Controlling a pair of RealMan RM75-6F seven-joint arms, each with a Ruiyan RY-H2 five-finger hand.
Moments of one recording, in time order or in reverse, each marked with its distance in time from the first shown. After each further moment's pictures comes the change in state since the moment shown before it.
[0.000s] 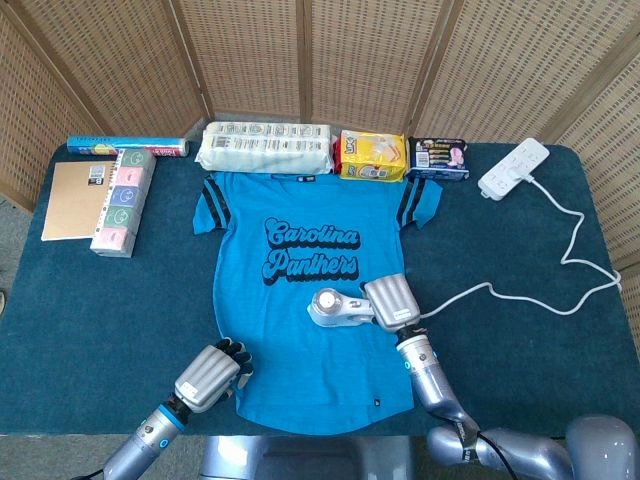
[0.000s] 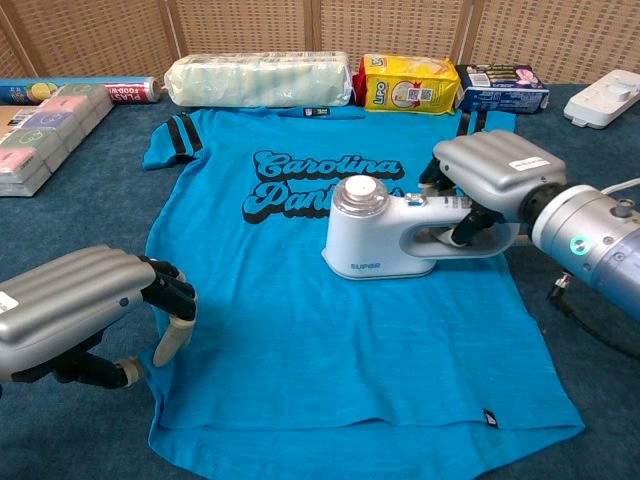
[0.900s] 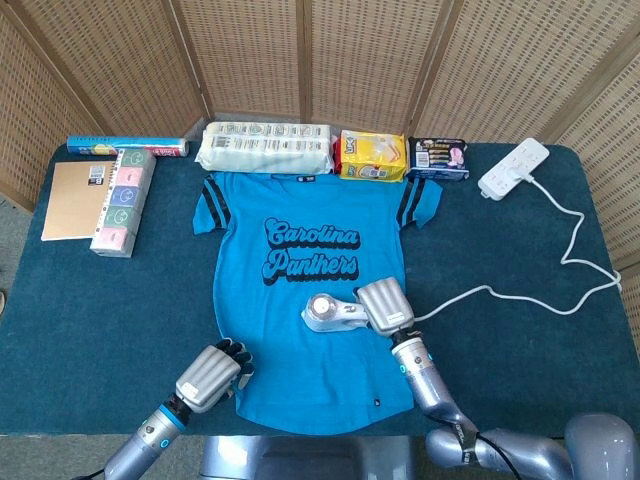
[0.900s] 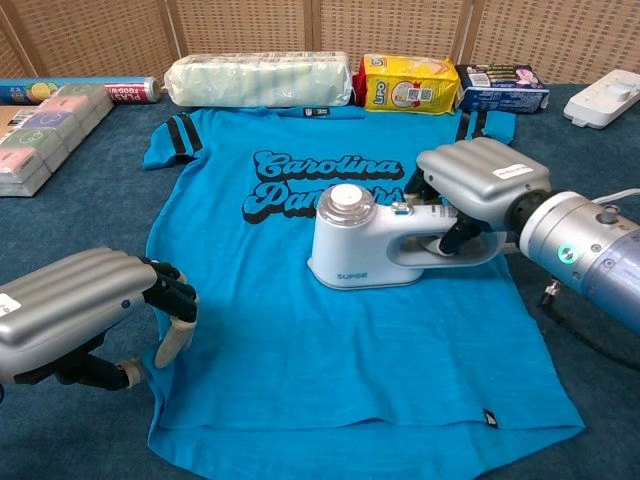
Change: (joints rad) left arm 0.001 -0.006 0.002 0.006 -0.001 0.000 -0.002; right arm 0.019 -0.010 -0.012 -0.031 0.003 -0.028 -0.034
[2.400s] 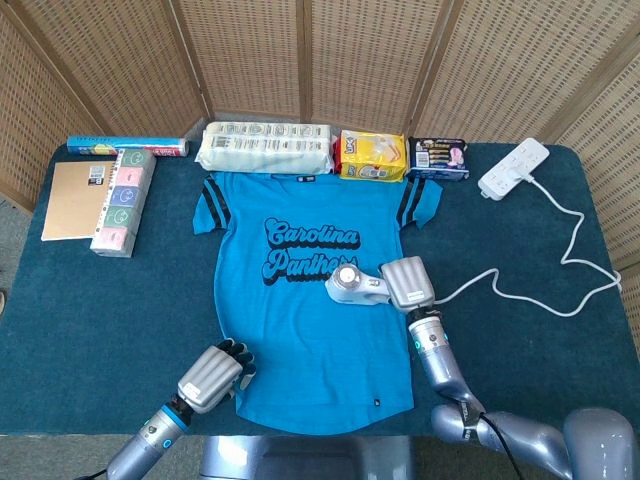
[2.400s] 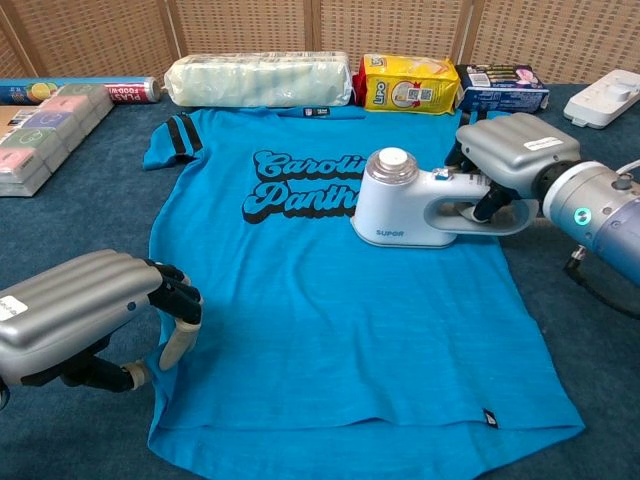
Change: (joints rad) left arm -0.001 -0.011 -0.002 0.001 -0.006 -0.006 0.011; right arm 0.027 0.005 0.046 0.159 0.060 -0.015 0.030
